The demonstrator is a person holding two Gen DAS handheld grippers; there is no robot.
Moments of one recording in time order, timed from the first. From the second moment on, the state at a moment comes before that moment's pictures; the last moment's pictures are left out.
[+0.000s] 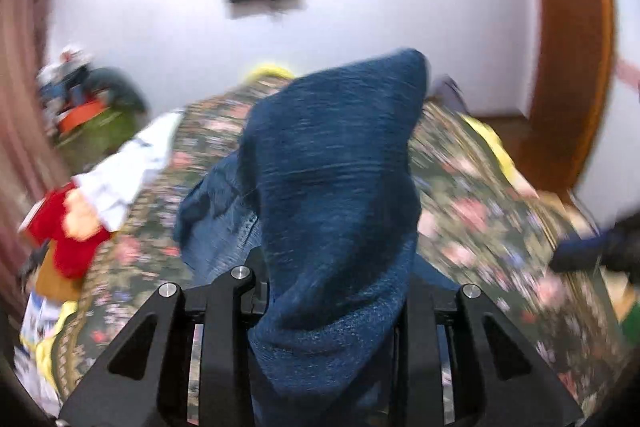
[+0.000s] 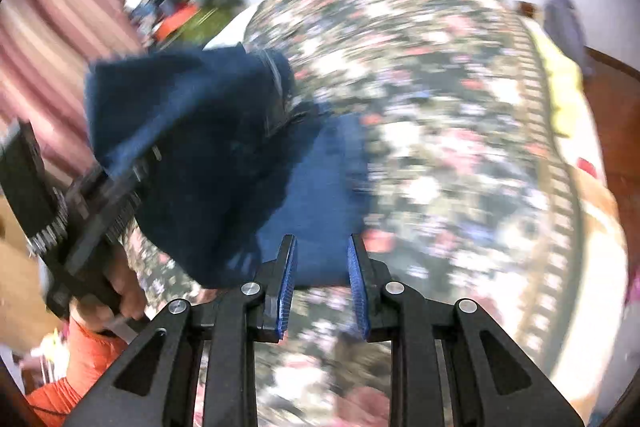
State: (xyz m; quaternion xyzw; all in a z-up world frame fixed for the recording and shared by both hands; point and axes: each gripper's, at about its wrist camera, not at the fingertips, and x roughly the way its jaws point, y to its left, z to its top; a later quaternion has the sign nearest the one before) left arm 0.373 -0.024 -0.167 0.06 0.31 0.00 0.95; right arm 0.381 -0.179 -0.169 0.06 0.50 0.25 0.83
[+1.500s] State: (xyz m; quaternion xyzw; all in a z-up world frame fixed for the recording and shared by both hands) left arm 0.307 0.100 -0.248 -0.05 0.47 0.02 0.88; right arm 0.367 -0.106 -0.224 -0.20 0.44 0.18 0.86
